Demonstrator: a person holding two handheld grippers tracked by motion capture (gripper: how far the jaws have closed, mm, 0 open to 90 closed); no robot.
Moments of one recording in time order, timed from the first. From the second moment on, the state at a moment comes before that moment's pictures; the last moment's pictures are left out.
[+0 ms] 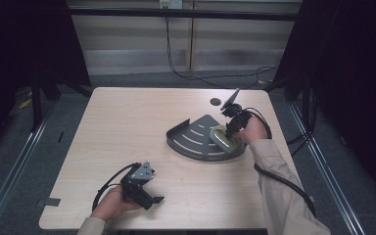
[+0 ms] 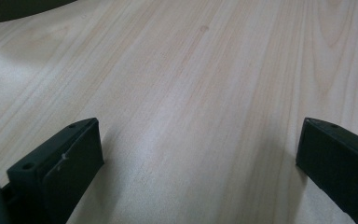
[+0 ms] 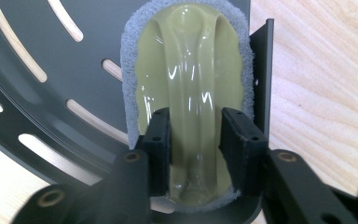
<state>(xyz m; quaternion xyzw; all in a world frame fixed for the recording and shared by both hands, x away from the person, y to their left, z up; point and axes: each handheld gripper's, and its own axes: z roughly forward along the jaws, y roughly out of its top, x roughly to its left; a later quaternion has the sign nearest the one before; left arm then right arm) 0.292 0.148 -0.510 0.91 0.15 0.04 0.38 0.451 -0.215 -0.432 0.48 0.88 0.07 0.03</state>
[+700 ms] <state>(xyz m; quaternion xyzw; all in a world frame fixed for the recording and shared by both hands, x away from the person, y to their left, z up) 0.292 0.148 -0.510 0.91 0.15 0.04 0.38 0.449 -0.211 -0.424 0.47 0.88 0.07 0.04</state>
